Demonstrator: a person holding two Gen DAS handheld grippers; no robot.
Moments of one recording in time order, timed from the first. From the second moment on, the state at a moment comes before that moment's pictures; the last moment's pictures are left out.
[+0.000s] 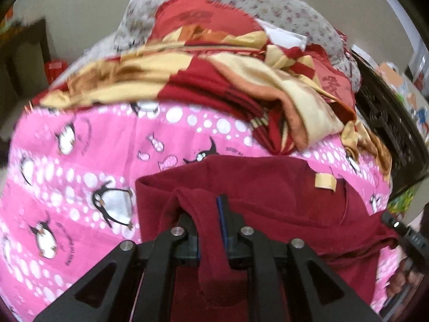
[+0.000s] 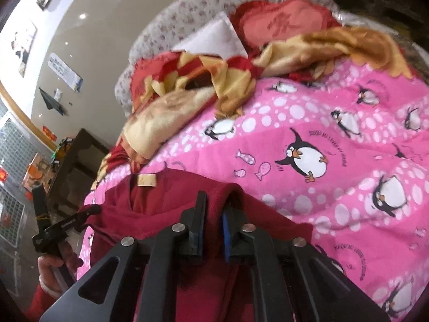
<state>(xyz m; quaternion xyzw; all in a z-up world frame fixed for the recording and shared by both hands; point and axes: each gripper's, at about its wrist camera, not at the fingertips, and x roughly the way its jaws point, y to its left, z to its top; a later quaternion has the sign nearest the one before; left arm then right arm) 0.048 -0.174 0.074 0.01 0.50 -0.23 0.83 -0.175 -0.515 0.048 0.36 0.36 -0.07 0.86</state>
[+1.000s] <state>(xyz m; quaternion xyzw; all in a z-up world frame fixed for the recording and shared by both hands) 0.060 -0.133 0.112 -0.13 0.47 -0.26 0.83 -0.123 -0.434 0.064 0.15 0.38 -0.03 0.91</state>
